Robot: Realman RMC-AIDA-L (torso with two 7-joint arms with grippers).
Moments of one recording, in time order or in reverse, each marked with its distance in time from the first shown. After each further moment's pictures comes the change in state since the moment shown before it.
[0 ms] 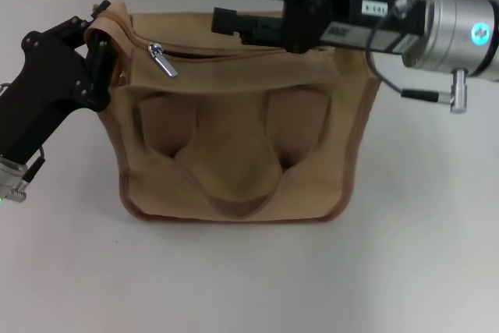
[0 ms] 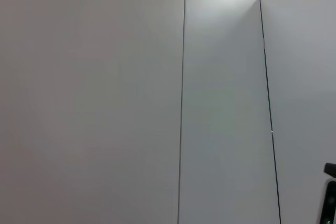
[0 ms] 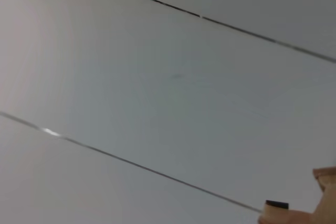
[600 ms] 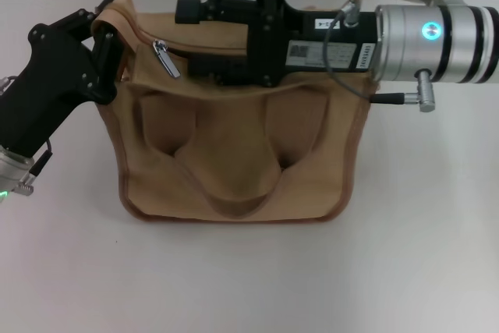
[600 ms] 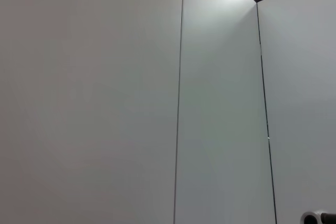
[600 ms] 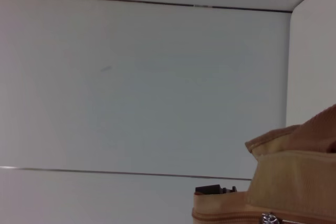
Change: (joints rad) left arm -0.023 0.000 -0.005 -0.017 0.000 0.006 -0.001; right arm 0.070 0.010 -0.047 0.046 -0.089 0.109 0.228
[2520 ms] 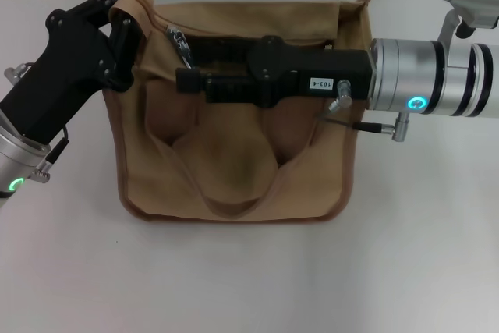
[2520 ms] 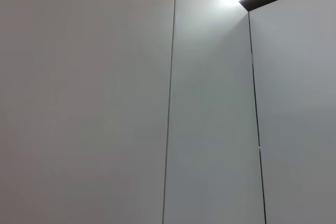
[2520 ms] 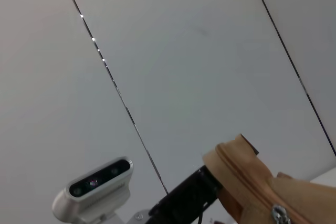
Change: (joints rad) left arm -0.046 0.000 -0.001 -0.037 -0.002 -0.003 0.010; right arm -0.071 0.010 -0.197 0.016 0.201 0.059 -1.135
